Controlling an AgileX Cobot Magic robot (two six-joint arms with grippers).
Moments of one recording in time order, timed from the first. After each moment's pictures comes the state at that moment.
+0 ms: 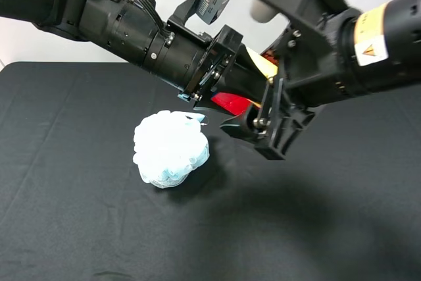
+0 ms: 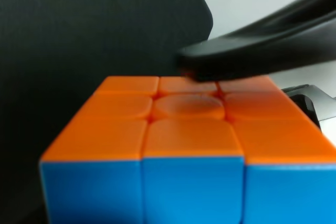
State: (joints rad) left arm -0.60 1.77 -1.12 -1.28 0.85 0.87; right arm 0.92 1.19 -0.85 -0.16 0.47 -0.14
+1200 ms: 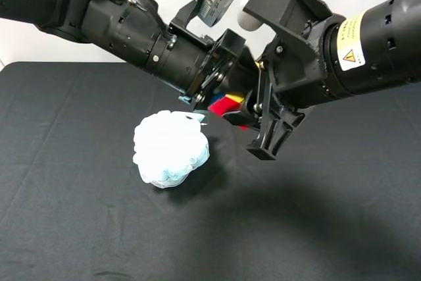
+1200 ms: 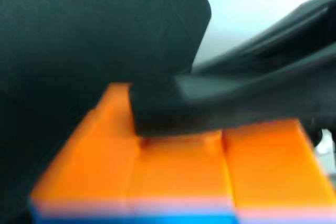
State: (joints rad) left arm -0.60 1.78 -1.12 -1.28 0.82 0.86; right arm 0.92 1.22 -0.85 -0.17 0.46 -0.15
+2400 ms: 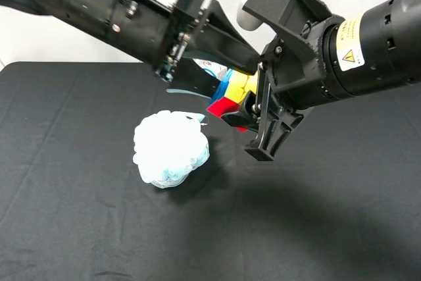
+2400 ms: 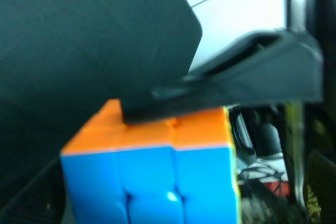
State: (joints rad) left arm -0.49 1.67 -1.12 -1.21 0.95 0.84; right arm 0.92 1.22 -0.85 -0.16 0.46 -0.15
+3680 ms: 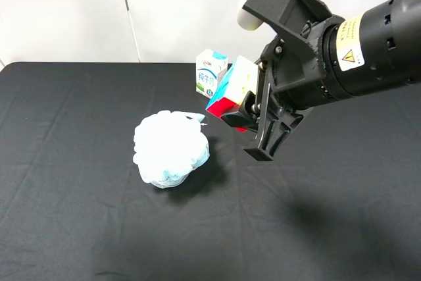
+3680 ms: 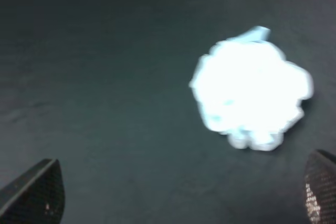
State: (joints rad) left arm -0.30 0.84 -1.09 -0.01 1.05 0.02; right arm 0.92 1.22 -0.85 -0.15 0.46 -0.14
